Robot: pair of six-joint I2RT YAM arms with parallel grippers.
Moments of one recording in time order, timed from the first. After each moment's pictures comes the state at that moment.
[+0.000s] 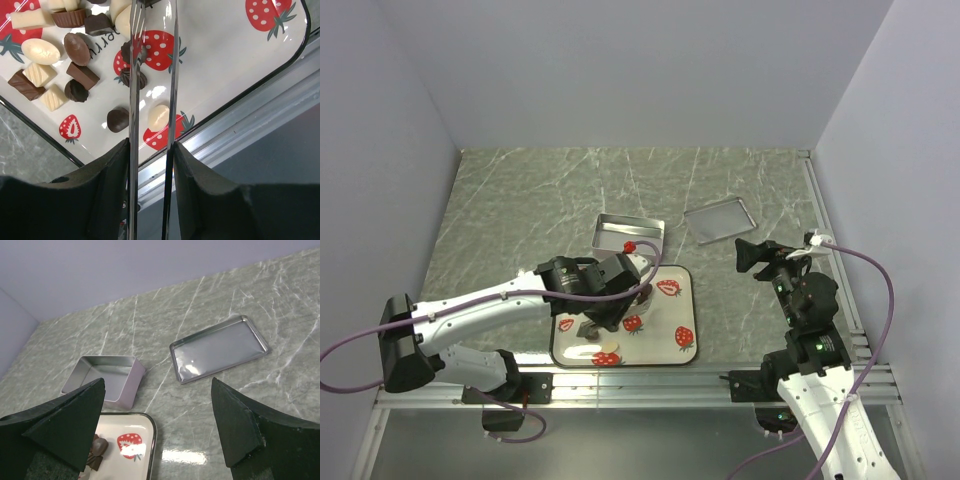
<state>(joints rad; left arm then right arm) -1.14 1.29 1.13 -0.97 -0.16 -0.48 0.20 0.34 0.43 -0.12 0.04 0.40</state>
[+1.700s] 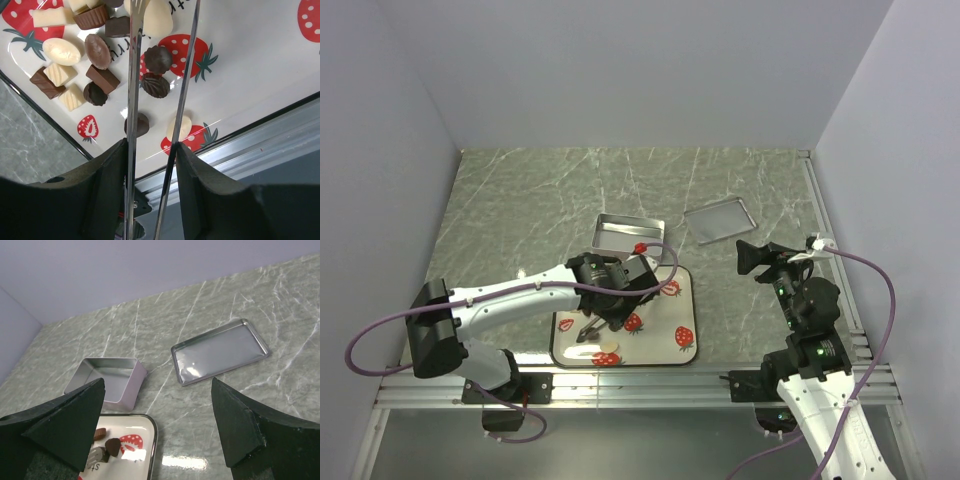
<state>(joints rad) -1.14 1.45 1.20 -1.02 -0.26 -0.49 0.20 0.30 0.42 -0.13 0.04 0.40</state>
